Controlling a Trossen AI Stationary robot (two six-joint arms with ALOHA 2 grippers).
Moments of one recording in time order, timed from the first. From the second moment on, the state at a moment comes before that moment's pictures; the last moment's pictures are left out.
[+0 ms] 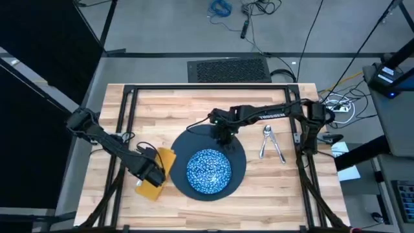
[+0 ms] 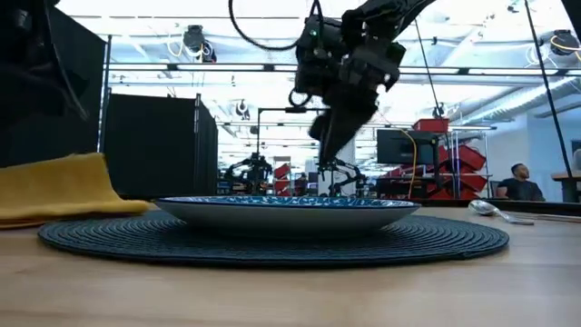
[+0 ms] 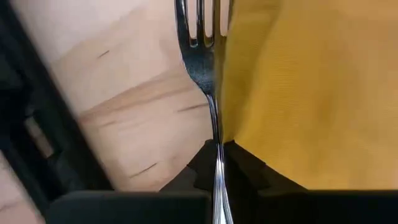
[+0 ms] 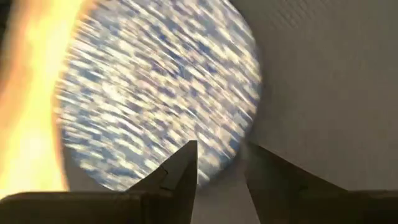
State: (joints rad) left arm -0.59 1.48 0.86 -1.11 -0.04 -1.72; right arm -0.15 1.85 1.31 -0.55 -0.53 -0.23
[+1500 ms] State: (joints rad) left arm -0.54 1.48 0.86 -1.18 -0.24 -1.66; right arm -0.07 2.53 1.89 0.04 -0.47 0.04
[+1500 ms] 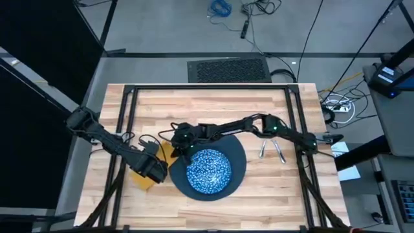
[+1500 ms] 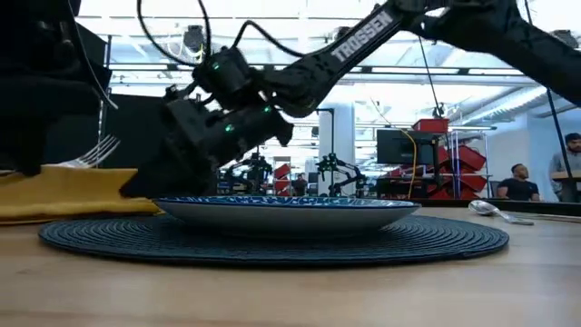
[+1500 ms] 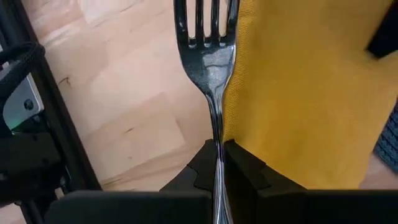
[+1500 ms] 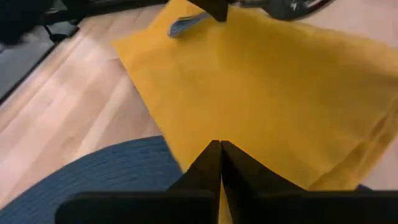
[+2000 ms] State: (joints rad) left arm -0.59 1.48 0.91 -1.32 -0.24 -1.69; right arm -0.08 2.56 1.92 -0.05 -0.48 0.04
